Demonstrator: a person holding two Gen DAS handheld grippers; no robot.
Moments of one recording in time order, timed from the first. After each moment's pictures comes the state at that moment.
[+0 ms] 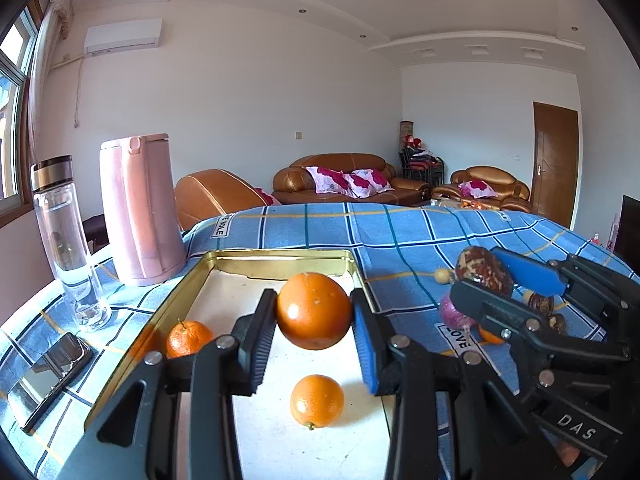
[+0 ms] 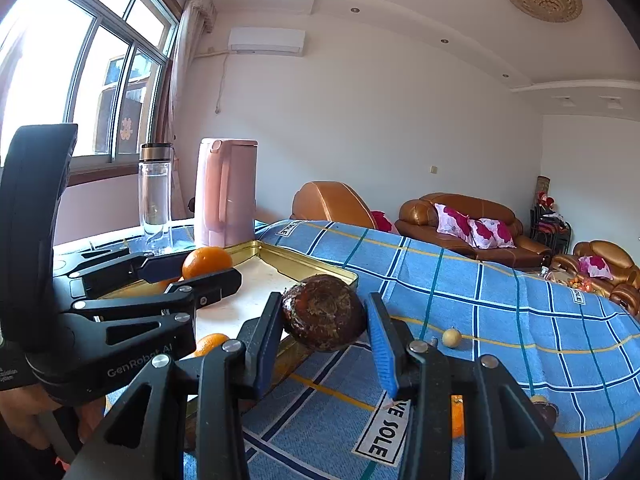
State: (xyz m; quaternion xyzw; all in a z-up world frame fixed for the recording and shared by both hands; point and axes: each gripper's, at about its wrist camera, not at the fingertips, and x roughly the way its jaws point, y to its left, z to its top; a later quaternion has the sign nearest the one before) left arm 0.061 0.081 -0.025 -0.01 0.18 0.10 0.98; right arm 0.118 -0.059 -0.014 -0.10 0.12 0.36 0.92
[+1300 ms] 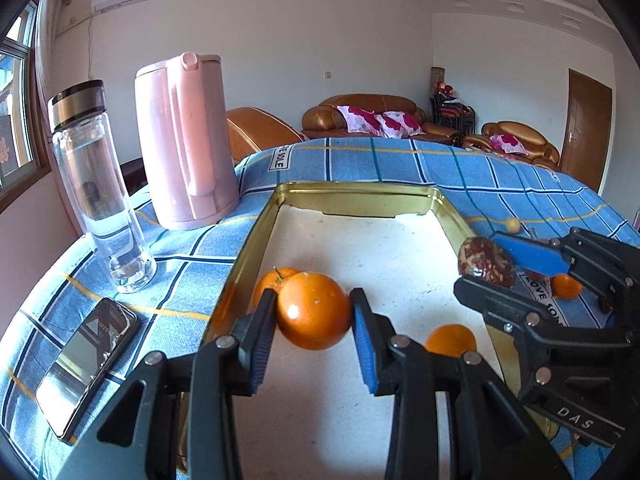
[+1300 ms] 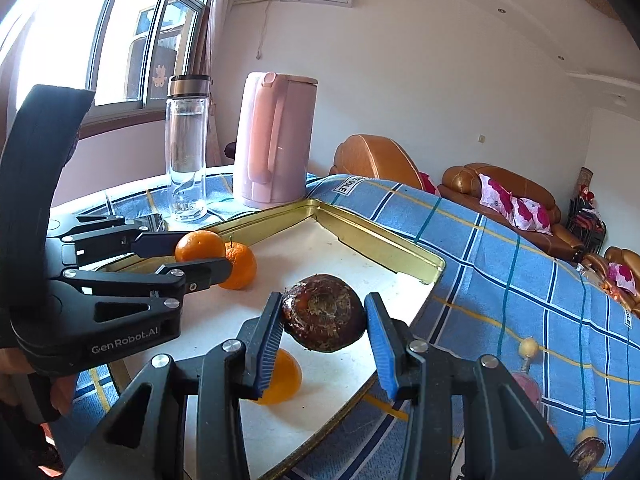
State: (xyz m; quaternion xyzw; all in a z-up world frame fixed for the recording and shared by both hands) left arm 0.071 0.159 -0.046 -0.03 0.29 0.14 0.94; right arm 0.139 0.032 -0.032 -0.17 0.21 0.41 0.87
